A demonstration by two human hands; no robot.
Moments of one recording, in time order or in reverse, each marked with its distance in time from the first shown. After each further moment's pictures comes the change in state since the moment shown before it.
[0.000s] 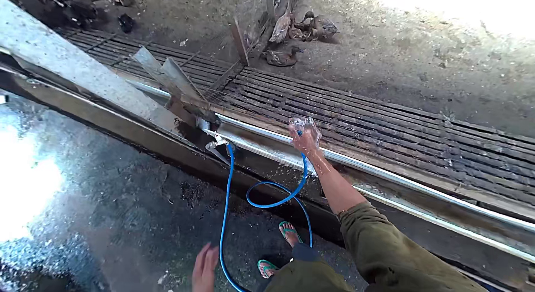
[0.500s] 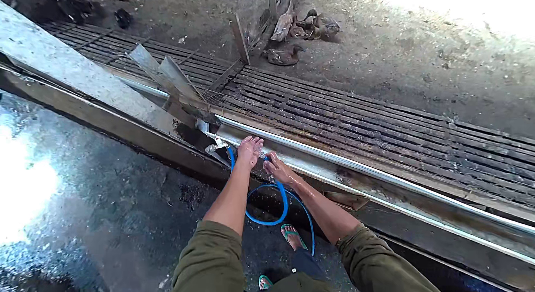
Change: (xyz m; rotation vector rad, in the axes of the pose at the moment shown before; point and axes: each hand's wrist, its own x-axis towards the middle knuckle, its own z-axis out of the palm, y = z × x) left_hand 0.209 0.267 0.249 -0.583 -0.324 -0.092; right_hand -0.042 -0.010 0.100 0.390 -0.513 -0.079
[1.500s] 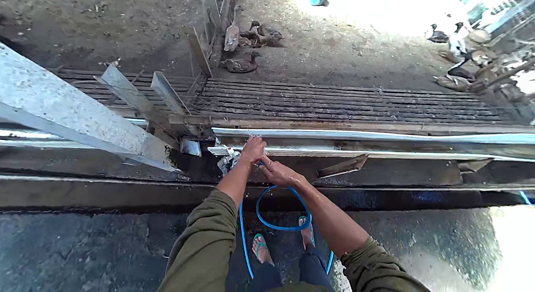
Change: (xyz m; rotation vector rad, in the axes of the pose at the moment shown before) left_hand 0.112 0.070 -0.128 1.849 -1.023 0.875; right_hand 0.068 -0.132 0.176 -0.380 0.096 0.288
